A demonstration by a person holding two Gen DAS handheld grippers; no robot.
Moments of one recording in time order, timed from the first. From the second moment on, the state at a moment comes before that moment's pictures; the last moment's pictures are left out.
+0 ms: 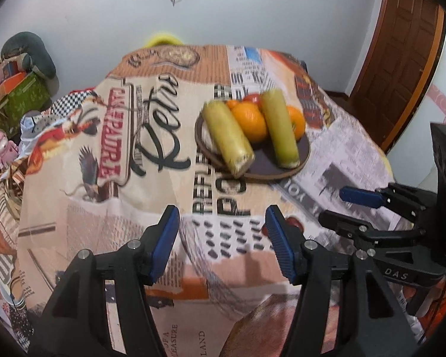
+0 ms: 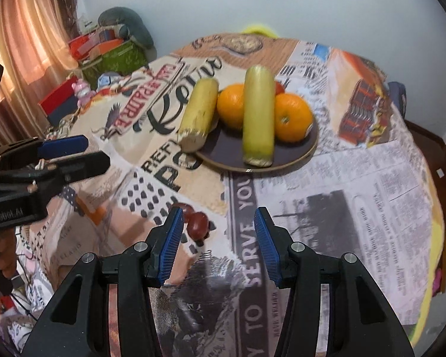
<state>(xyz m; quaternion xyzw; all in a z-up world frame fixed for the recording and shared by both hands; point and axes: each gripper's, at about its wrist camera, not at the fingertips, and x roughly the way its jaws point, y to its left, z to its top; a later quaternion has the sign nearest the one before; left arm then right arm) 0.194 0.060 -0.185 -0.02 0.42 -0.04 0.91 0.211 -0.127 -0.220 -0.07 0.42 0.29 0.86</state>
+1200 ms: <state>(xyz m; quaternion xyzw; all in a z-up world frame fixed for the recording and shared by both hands) 0.230 0.005 -0.250 -0.04 0.49 -0.12 0.86 0.233 -0.160 -0.236 -0.03 0.43 0.28 0.86</state>
